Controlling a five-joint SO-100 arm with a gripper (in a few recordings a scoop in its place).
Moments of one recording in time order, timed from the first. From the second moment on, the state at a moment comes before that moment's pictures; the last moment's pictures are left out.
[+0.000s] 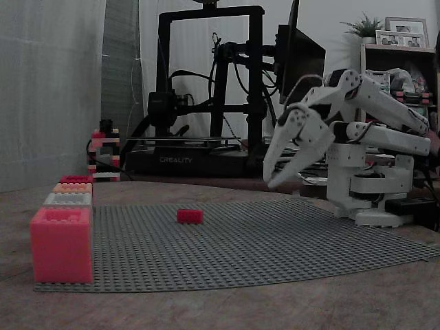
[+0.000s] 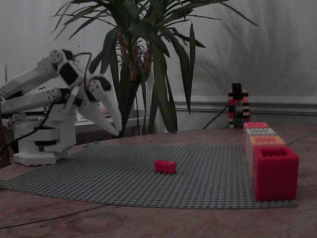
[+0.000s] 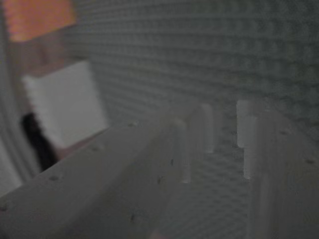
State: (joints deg) arm -4.2 184.0 158.3 78.8 -2.2
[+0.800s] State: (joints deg) arm 6.0 103.5 108.9 64.6 -49.1
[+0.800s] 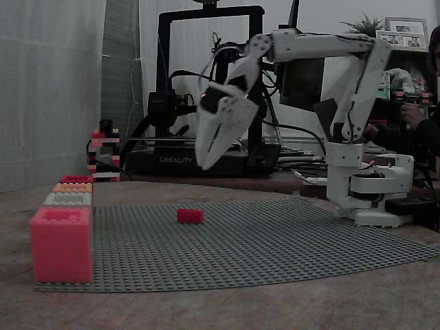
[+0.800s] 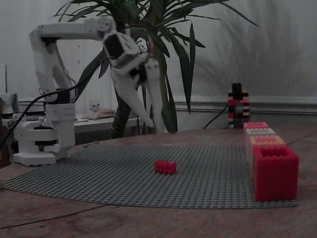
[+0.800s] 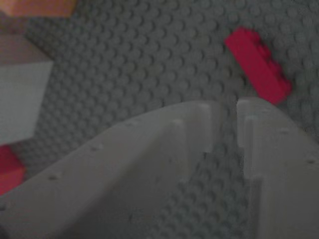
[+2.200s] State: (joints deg) arm 8.6 81.3 103.0 58.9 -67.1
